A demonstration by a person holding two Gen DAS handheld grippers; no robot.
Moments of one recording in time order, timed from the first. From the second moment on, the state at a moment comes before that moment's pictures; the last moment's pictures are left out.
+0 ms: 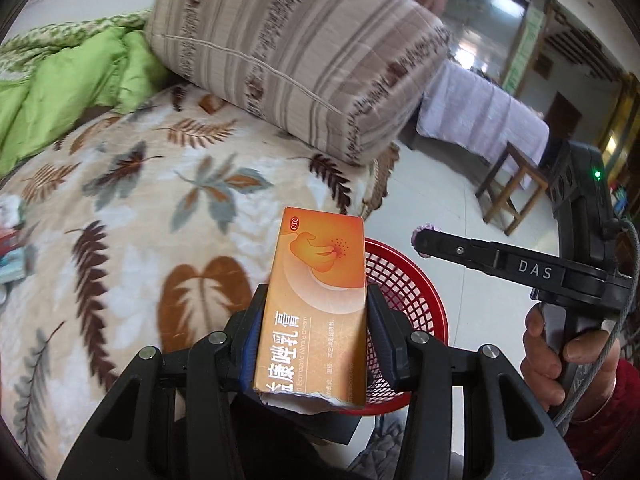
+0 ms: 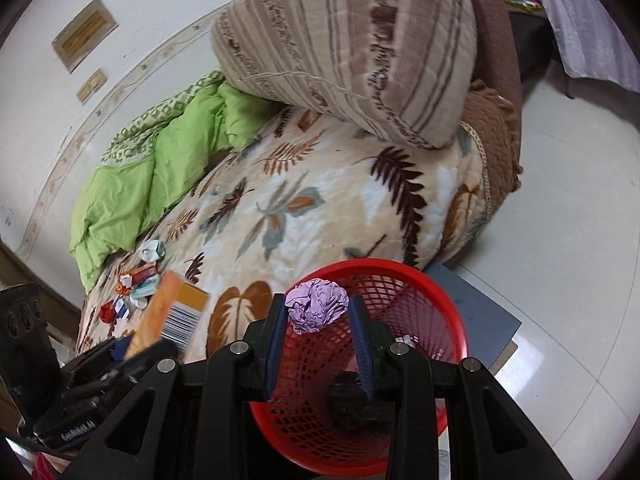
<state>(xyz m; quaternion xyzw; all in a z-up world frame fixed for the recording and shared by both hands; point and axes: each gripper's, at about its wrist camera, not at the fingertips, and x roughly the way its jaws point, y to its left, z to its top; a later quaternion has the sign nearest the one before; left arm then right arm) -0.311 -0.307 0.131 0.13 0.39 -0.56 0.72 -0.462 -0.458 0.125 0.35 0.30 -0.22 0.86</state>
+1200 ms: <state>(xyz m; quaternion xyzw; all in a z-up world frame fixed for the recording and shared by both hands) -0.175 -0.109 0.127 0.02 0.40 -0.35 0.85 -0.307 -0.351 0.138 0.27 0.35 -0.06 0.90</state>
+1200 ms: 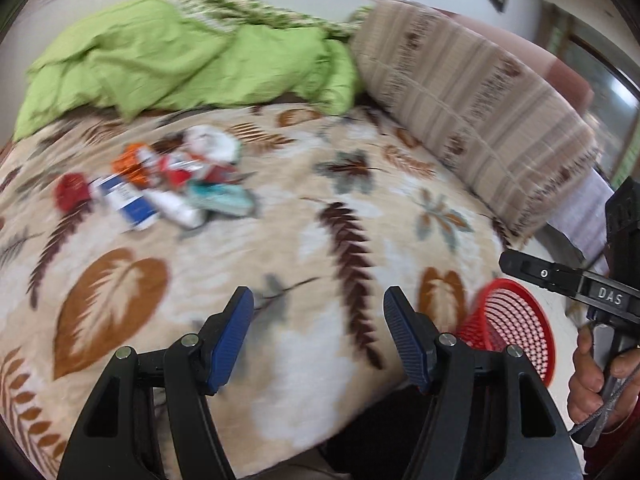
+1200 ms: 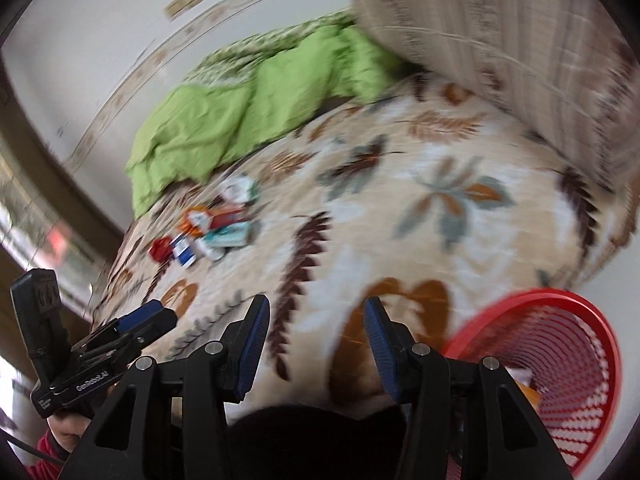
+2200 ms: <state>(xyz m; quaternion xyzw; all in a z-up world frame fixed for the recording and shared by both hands) 0.105 0.057 0.062 -0.14 0.46 -0.09 0.87 -0.131 -0.261 0.120 0.19 0.42 0.05 0.88</state>
